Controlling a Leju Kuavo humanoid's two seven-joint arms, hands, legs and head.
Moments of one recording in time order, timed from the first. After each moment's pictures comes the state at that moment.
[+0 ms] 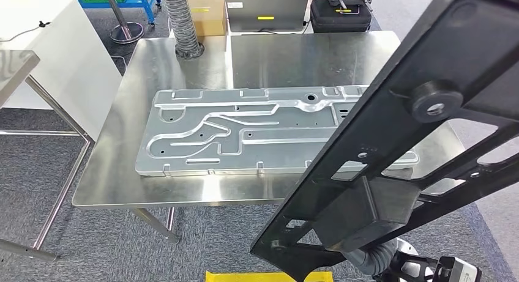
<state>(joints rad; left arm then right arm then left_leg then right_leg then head) -0.10 -0.22 0.95 -0.20 -1.29 0.09 -0.23 0.15 -0.19 0.10 -2.00 -0.03 0.61 -0.64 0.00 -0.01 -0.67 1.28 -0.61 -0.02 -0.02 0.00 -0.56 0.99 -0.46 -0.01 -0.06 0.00</state>
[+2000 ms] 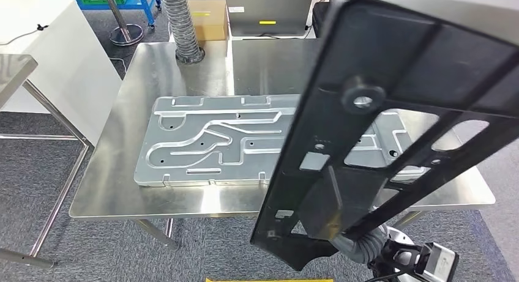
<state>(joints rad) -0.11 -0.22 0.95 -0.20 -1.29 0.08 -0.24 0.08 -0.19 0.11 -1.97 0.02 0.58 -0.56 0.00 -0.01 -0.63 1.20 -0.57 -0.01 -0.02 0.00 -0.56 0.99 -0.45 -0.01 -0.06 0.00</state>
